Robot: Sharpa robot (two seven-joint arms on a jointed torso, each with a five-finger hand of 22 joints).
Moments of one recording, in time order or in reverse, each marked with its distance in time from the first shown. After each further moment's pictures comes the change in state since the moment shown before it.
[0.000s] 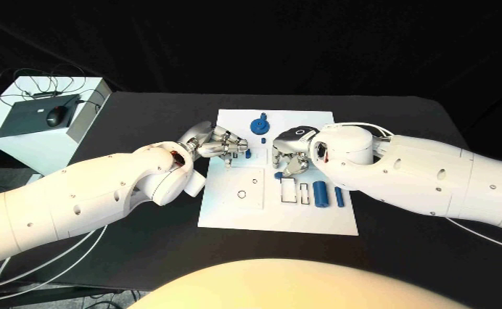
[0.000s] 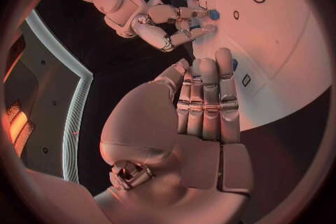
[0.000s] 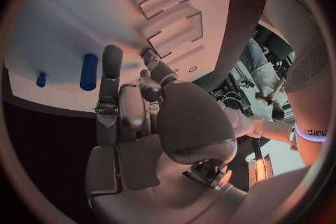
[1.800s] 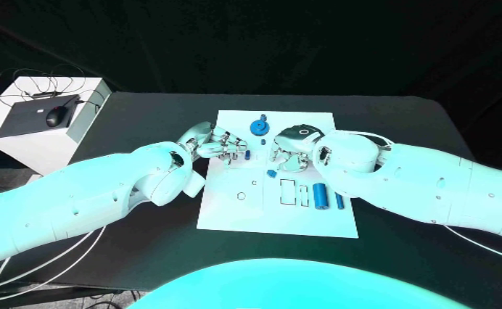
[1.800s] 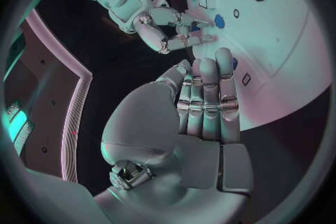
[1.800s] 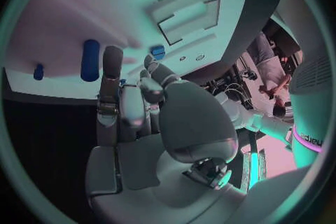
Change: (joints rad) left arm 0.000 -0.005 0.000 0.004 0.004 0.008 -0.006; left_hand 0.017 0.017 -0.006 -0.006 0.000 -0.004 0.004 0.000 0.000 -0.004 0.004 0.005 -0.002 0.000 0.000 0.000 -0.003 0.000 0.004 0.004 -0.004 -0.001; right arm -0.037 -0.019 -0.001 0.002 0.000 -0.201 -0.014; right_hand -0.100 -0.007 0.076 0.082 -0.006 0.004 0.036 0.000 -0.001 0.016 0.020 0.025 0.035 0.011 0.019 0.004 0.008 0.004 0.014 0.011 -0.021 0.015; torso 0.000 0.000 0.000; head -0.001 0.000
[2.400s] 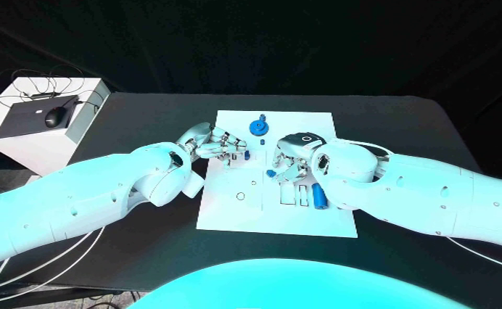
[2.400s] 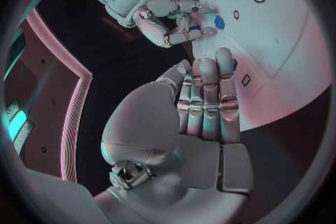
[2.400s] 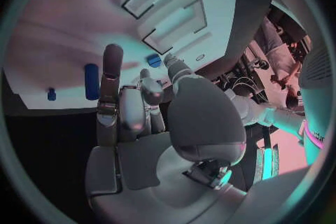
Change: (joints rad) left arm 0.000 -0.001 0.000 0.000 0.001 0.006 -0.002; left_hand 0.000 0.000 0.000 0.000 0.000 0.000 0.000 0.000 0.000 0.000 0.000 0.000 0.000 0.000 0.000 0.000 -0.001 0.000 0.000 0.000 0.000 0.000; right arm -0.029 -0.018 0.000 0.076 0.055 -0.009 -0.195; right_hand -0.091 -0.126 -0.066 0.265 0.098 0.038 -0.009 0.000 0.009 0.008 0.000 0.017 0.011 0.009 0.001 0.018 0.013 0.003 -0.003 0.003 -0.009 -0.052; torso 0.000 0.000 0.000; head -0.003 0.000
